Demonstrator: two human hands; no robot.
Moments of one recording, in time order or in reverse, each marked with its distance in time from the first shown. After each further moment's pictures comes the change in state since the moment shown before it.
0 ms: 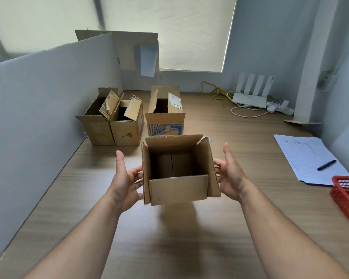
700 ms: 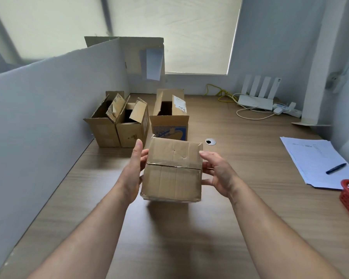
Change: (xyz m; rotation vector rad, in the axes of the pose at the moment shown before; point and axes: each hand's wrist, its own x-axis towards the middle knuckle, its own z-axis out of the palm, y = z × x) left_hand -0.033 0.021 0.034 0.327 0.034 0.327; right_hand -0.002 -0.006 0.032 -0.072 -0.023 -0.188
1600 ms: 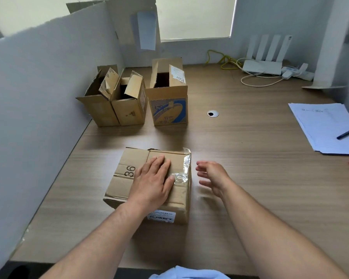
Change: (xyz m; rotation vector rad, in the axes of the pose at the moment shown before) left_hand -0.022 -0.083 0.011 1.482 -0.084 0.284; right_hand 0.010 0.095 0.000 -0.037 0.169 0.244
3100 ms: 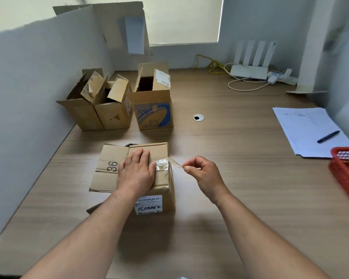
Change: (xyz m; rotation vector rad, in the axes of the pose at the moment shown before) left_hand 0.050 0.025 0.004 -0.065 0.037 -0.243; right_hand -0.032 -0.015 -0.039 -0.196 -0.070 -0.568
